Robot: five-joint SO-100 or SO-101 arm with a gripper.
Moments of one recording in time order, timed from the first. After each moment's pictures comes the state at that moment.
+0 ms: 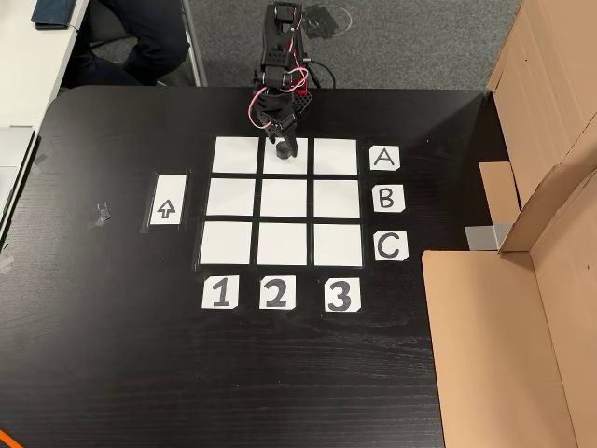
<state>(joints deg) 1.9 127.7 140.3 73.3 -57.9</state>
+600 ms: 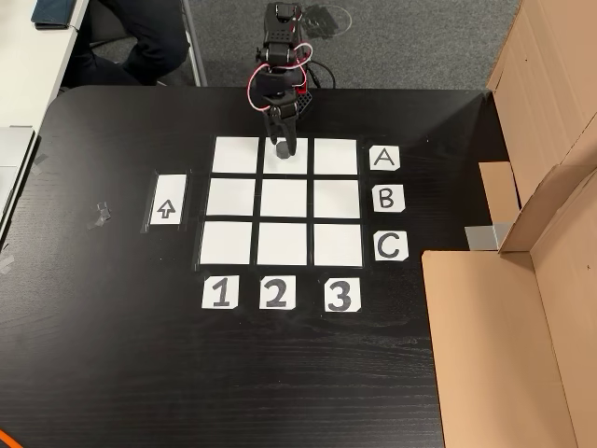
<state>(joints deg) -3.0 132.5 124.7 73.2 -41.1</state>
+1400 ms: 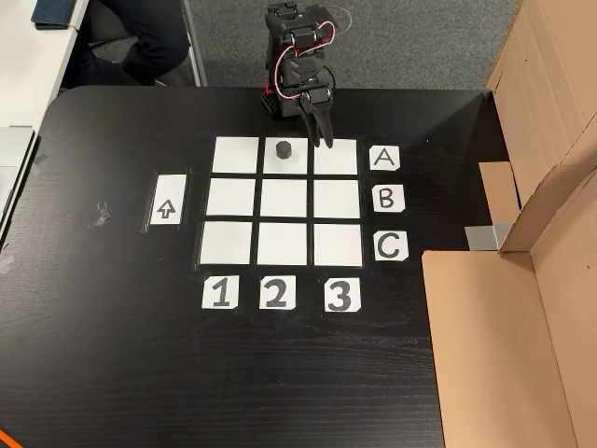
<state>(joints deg) -21.0 113.7 91.9 66.2 -9.0</state>
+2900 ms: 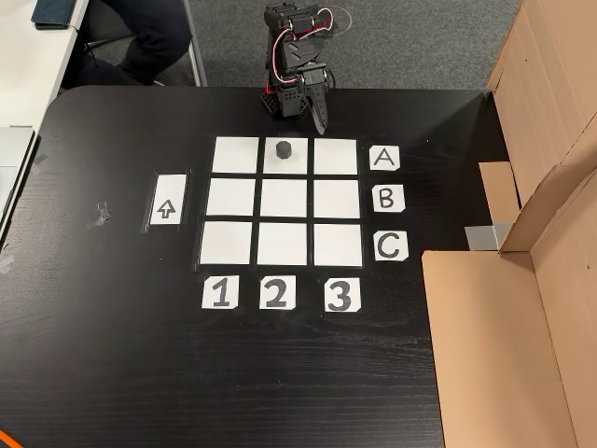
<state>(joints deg) -20.2 120.0 91.8 64.5 1.9</state>
